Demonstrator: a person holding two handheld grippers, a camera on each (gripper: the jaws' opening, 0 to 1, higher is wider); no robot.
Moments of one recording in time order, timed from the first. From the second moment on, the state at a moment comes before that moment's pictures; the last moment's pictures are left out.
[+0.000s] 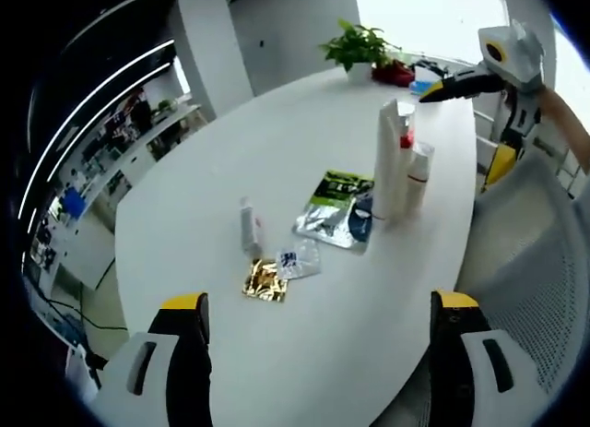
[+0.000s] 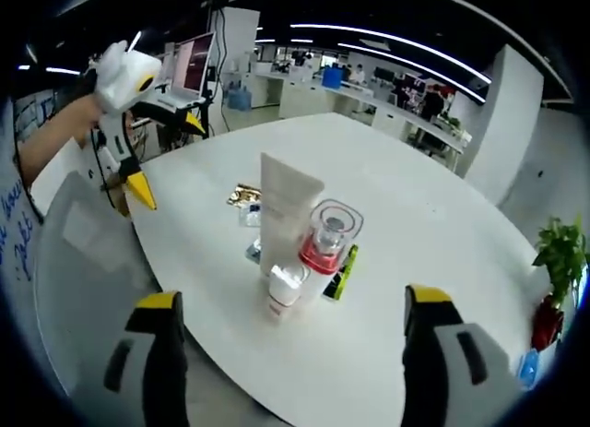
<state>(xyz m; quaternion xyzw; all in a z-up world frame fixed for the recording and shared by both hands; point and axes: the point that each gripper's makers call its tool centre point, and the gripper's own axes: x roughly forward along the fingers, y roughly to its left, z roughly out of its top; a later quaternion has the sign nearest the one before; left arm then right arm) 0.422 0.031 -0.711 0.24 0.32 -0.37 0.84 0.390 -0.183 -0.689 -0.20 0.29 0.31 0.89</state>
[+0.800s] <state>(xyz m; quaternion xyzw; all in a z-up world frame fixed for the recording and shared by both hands) 0.502 0.021 -0.745 0.24 0.35 -0.37 0.83 0.387 -0.188 -0.695 -0.17 0.30 0.30 0.89</state>
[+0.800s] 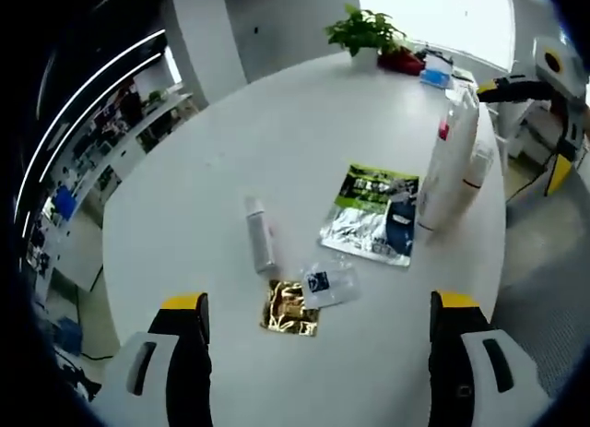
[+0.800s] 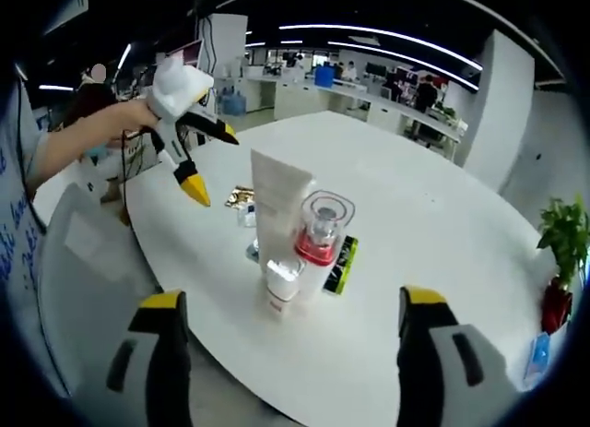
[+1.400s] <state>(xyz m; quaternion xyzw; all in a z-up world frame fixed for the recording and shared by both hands) 0.537 0.007 -0.770 0.26 0.39 -0.39 0.80 0.390 -0.191 -0.703 -0.18 0.31 0.30 0.88</state>
